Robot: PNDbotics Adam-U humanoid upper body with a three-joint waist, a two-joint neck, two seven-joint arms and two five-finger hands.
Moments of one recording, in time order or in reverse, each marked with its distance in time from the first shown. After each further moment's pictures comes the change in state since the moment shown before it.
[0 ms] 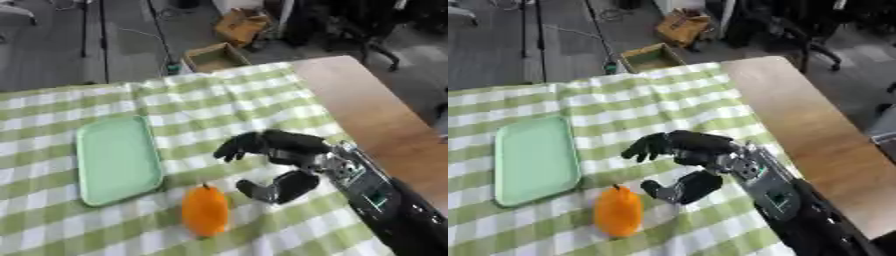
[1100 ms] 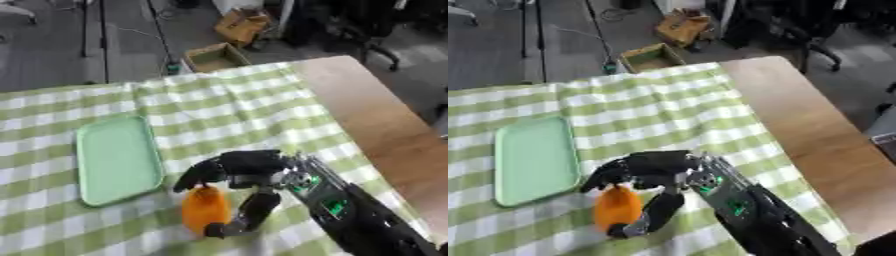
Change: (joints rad) left arm 0.000 0.000 -0.005 0.000 0.001 -0.003 -0.004; right arm -0.031 0.057 0.109 0.063 0.133 -0.039 0.054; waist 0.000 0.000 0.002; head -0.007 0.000
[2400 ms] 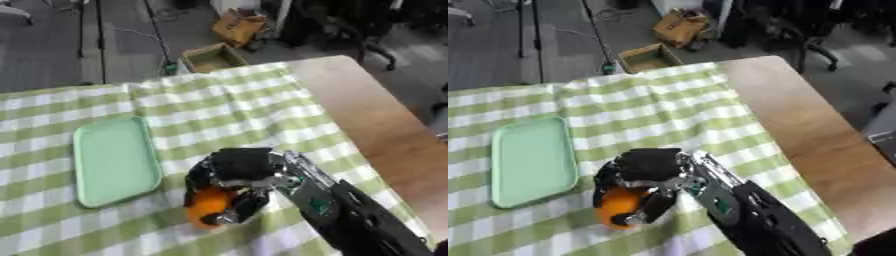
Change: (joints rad) left arm 0.000 0.000 0.000 0.000 0.004 -0.001 -0.001; right arm -0.089 0.034 -0.006 0.066 0.150 -0.147 -0.211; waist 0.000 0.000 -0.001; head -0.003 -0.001
